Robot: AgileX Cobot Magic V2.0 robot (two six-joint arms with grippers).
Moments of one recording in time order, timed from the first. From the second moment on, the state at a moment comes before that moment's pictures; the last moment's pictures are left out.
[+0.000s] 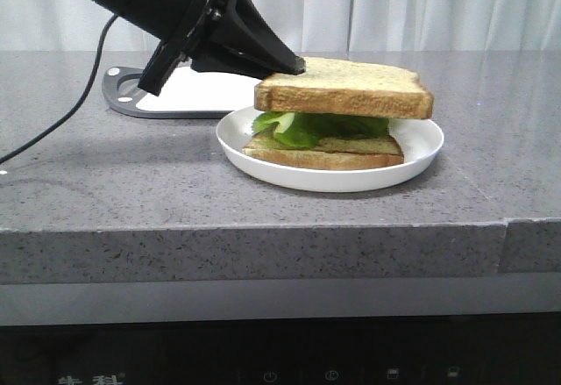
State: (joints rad) left arm -0.40 1.76 -1.25 -1.27 0.85 0.67; right arm 0.31 0.48 -0.71 0.23 0.67 -0.23
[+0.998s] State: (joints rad) left arm -0.26 1.05 -1.09 -0.76 0.68 0.67; right arm 0.31 0.38 -0.63 0.23 0.52 -0.14
